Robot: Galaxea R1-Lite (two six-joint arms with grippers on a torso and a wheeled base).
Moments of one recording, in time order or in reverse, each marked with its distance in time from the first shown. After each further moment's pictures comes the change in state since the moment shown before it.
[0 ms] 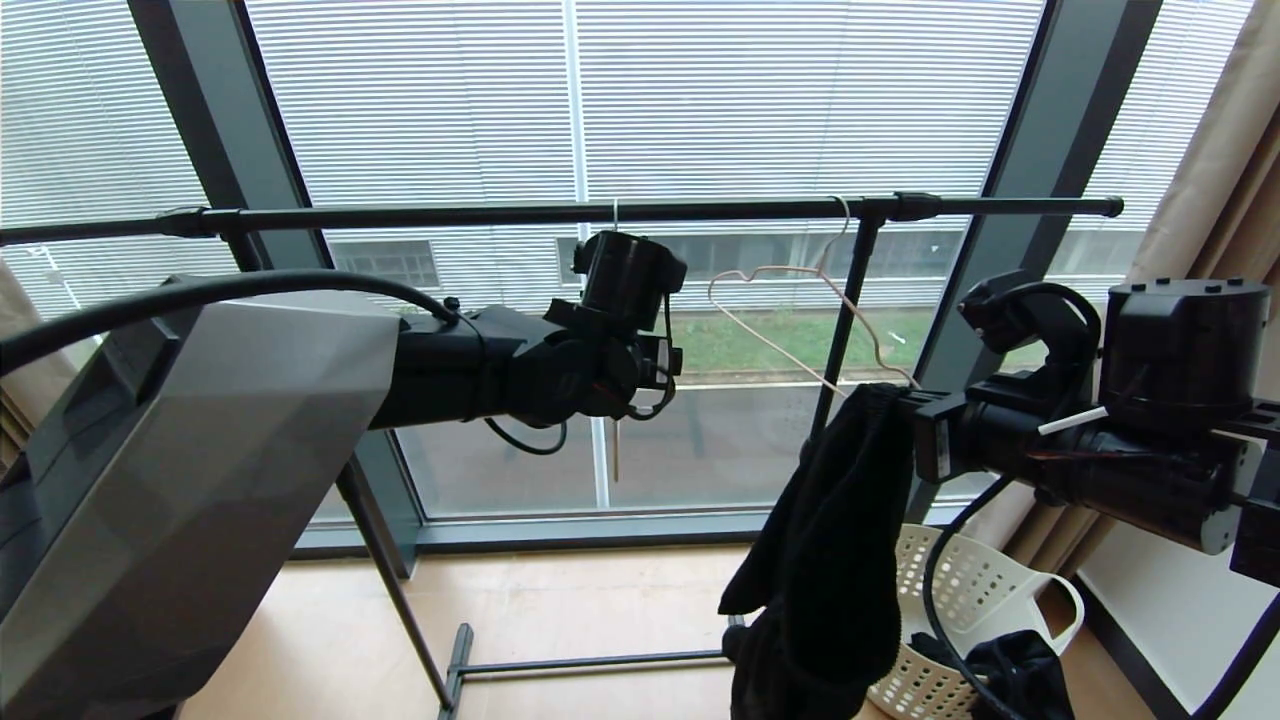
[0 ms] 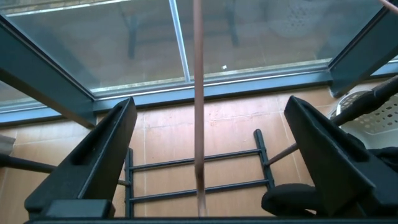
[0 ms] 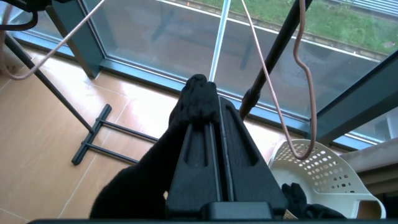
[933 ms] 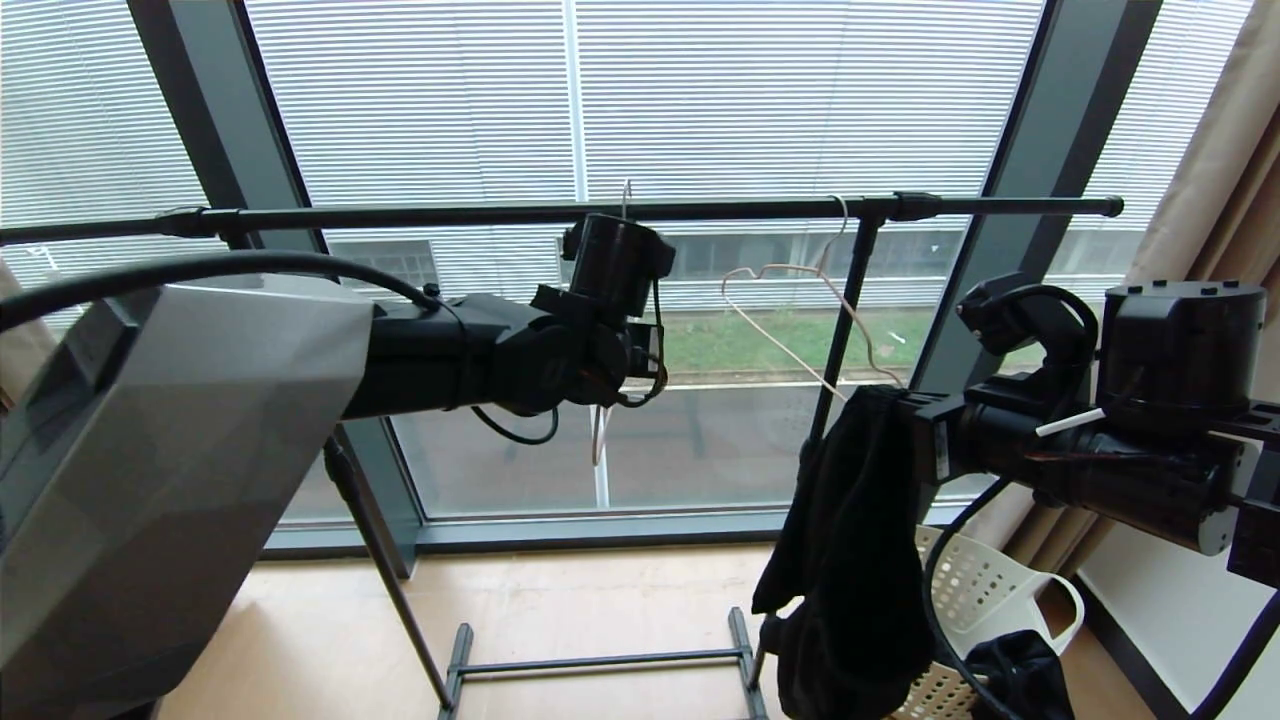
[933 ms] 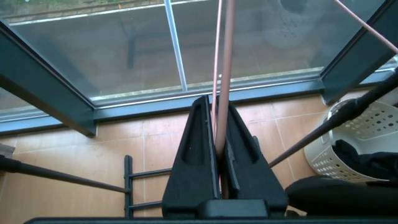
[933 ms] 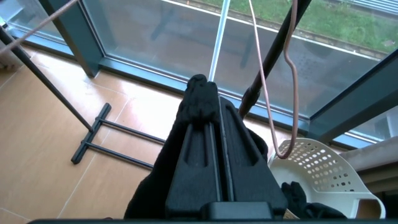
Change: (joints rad) left arm 0.008 -0.038 0.005 0.003 -0.002 0.013; right arm 0.000 0.003 0.002 0.000 0.000 0.000
